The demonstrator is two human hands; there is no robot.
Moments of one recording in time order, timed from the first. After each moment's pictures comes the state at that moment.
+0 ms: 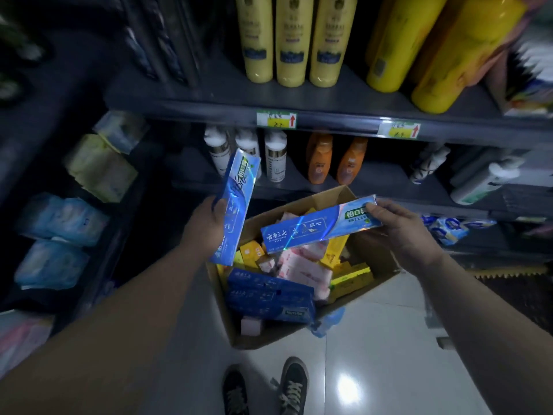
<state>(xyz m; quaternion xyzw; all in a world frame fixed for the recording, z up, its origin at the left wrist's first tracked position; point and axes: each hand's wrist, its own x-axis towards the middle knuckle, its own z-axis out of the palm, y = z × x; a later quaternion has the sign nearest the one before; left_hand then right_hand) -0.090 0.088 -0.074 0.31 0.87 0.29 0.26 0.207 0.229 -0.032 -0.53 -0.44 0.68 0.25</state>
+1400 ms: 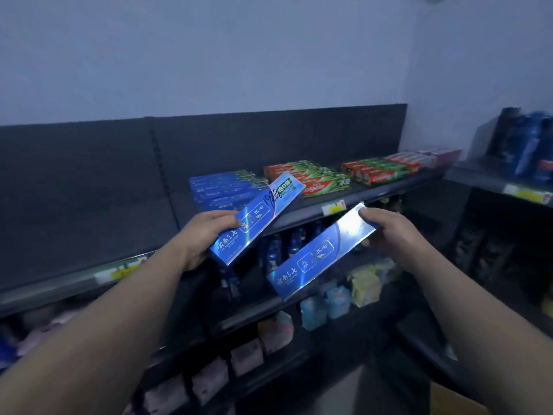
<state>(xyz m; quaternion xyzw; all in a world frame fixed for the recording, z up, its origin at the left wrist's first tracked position) -0.130 -0.483 0.322 0.02 0.72 0.69 0.06 -0.106 -0.150 0.307 -0.05 -0.70 0.71 0.07</state>
